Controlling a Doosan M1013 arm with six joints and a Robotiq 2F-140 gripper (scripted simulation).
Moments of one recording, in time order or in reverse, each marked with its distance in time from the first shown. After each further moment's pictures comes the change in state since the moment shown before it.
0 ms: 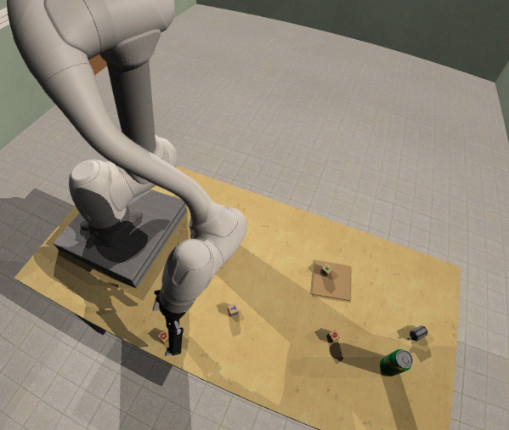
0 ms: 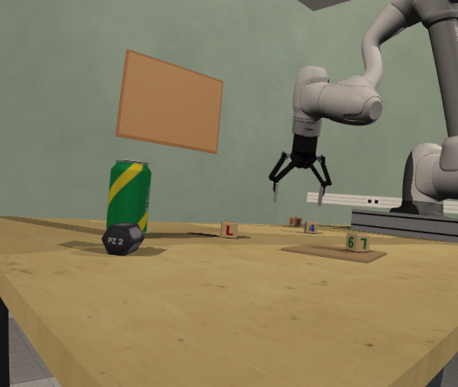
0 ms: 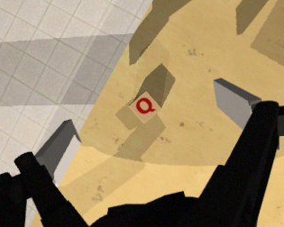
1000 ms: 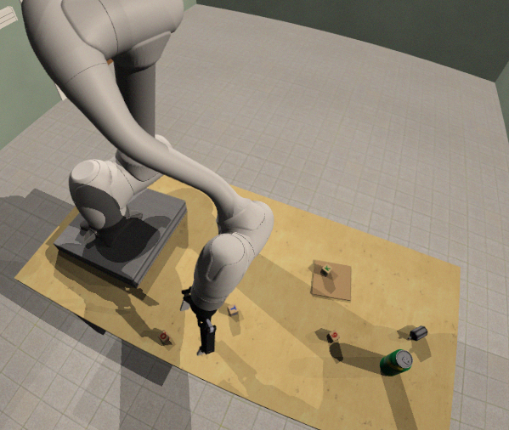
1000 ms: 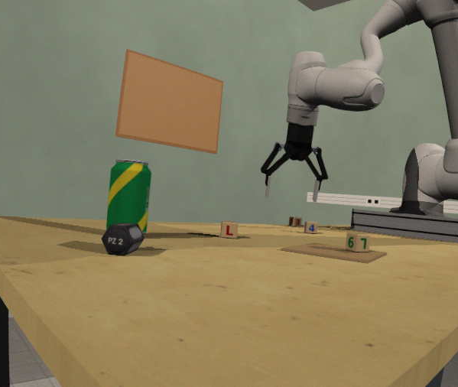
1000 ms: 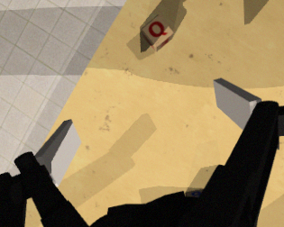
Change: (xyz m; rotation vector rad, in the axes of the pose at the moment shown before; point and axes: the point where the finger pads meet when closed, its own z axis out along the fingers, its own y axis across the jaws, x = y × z) arm -0.076 -0.033 -0.041 0.028 -0.050 -0.042
